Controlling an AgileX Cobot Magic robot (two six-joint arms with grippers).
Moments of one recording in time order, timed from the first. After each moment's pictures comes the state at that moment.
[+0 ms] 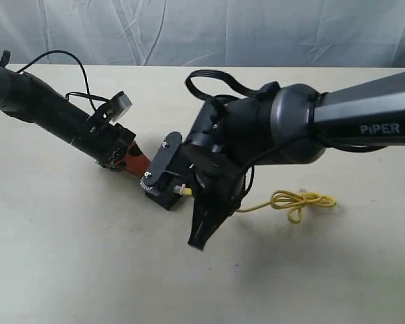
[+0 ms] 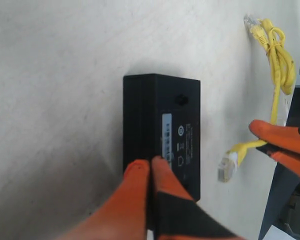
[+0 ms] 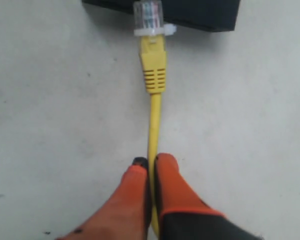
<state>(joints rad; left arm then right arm) -0.12 2.32 -1.41 -1.07 1.23 1.05 0.91 1.93 -1.18 -0.38 0.77 -0.03</state>
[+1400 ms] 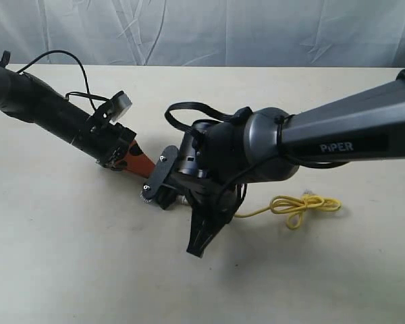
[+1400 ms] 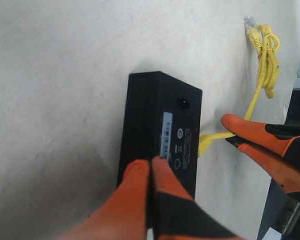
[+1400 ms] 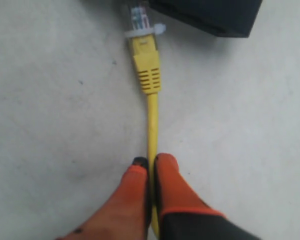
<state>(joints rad) -0.12 2.32 -1.41 -1.08 1.23 1.05 0.94 2.01 -1.19 -0.50 0.75 0.10</state>
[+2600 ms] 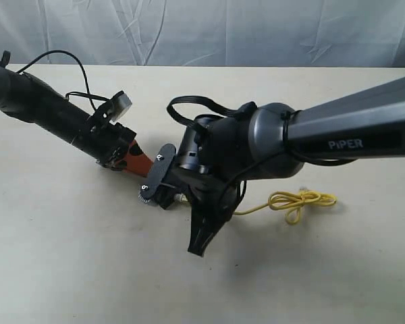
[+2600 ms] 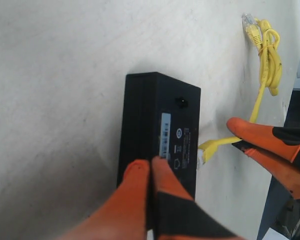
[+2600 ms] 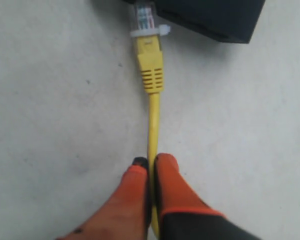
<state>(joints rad) -0.12 2.32 -1.41 -1.08 1.23 1.05 0.94 1.99 -1.19 -0.48 0.75 0.03</state>
